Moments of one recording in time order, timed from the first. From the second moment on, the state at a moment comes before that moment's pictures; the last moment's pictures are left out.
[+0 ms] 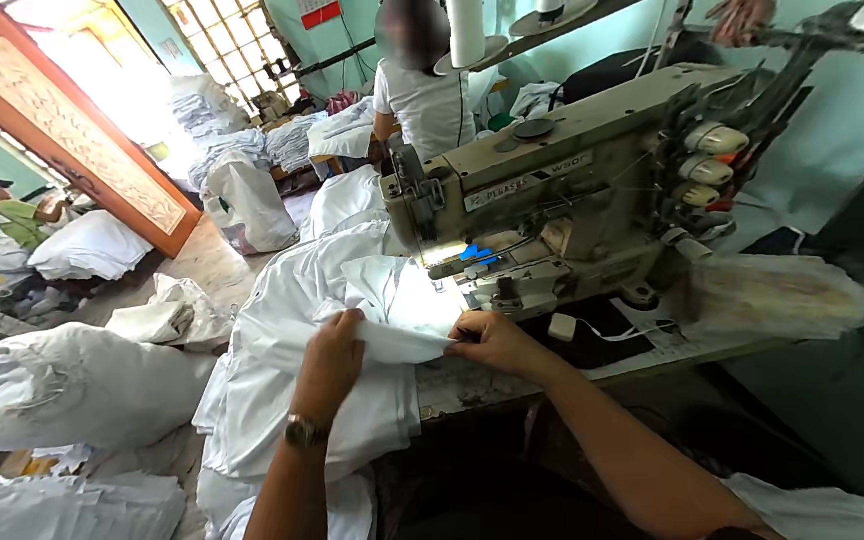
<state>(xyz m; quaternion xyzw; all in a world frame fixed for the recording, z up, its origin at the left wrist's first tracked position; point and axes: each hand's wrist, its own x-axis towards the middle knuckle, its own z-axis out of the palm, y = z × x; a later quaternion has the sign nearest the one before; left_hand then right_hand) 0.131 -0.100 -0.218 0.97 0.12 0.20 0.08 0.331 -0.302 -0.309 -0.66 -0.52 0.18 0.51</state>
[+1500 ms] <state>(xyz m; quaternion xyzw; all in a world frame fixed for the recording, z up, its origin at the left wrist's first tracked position) 0.152 -0.150 -0.267 0.97 -0.09 0.16 0.14 0.325 -0.312 -0.346 -0.65 -0.57 0.10 0.48</state>
